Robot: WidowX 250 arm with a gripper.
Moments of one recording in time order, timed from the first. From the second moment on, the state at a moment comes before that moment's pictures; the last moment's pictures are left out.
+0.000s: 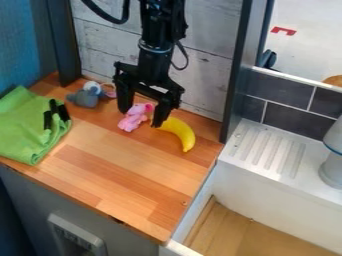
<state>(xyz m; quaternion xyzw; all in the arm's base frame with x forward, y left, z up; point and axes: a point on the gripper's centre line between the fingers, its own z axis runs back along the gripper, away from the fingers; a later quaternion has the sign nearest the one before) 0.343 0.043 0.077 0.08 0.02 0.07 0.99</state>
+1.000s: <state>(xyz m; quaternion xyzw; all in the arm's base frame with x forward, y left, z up) 0.385 0.057 0.050 0.06 -0.01 0.30 0.95</state>
